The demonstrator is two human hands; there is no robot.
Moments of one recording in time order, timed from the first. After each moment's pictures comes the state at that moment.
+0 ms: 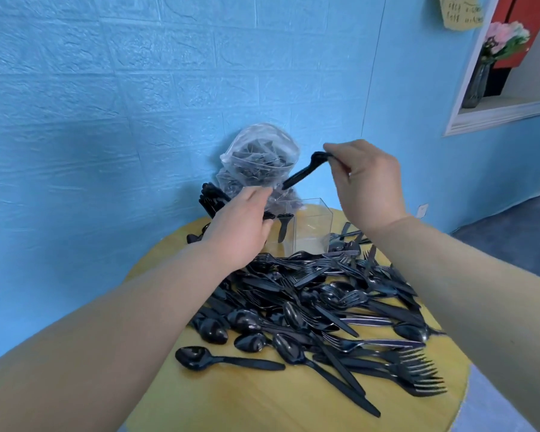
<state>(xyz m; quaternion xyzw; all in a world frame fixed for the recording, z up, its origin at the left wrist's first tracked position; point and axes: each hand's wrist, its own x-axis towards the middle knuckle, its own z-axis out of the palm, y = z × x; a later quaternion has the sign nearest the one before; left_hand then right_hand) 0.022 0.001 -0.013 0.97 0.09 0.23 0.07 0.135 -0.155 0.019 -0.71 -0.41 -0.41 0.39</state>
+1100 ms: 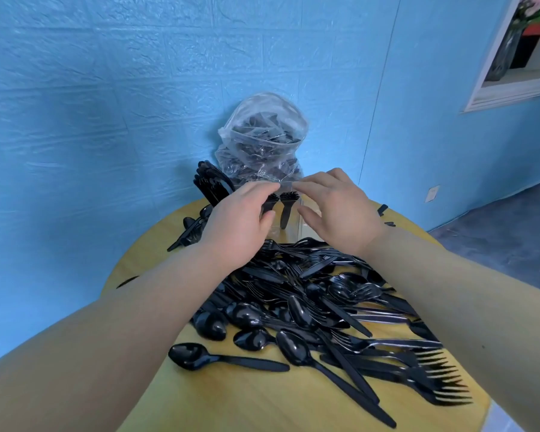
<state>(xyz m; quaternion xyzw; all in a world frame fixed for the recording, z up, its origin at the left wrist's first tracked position) 0.033 0.014 -0.044 0.95 0.08 0.27 0.14 0.153 -0.130 -0.044 -0.79 -0.53 -0.24 0.18</state>
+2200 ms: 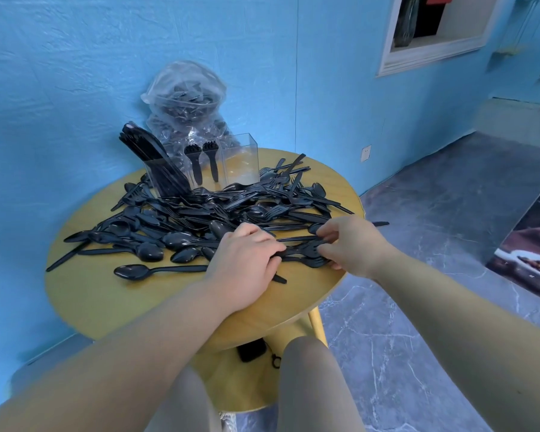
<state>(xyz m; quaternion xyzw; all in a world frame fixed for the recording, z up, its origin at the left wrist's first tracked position) -0.038 -0.141 -0.121 0.98 -0.04 0.17 0.06 0.047 -0.319 -0.092 -0.92 -0.24 0.09 0.31</state>
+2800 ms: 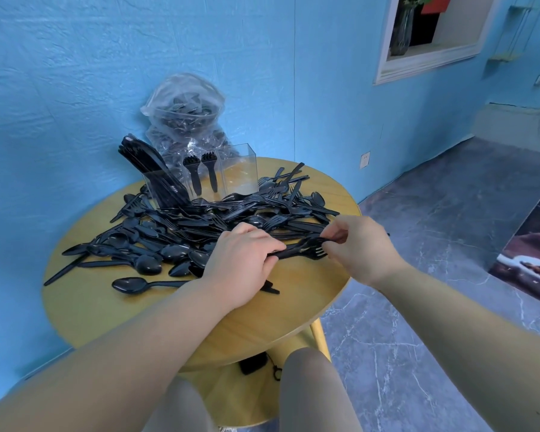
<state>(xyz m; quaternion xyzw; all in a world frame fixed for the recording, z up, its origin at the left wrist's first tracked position) -0.026 -0.137 -0.105 0.99 -0.02 0.15 0.07 0.054 -0.324 -0.095 -0.89 -0.23 0.00 0.38</state>
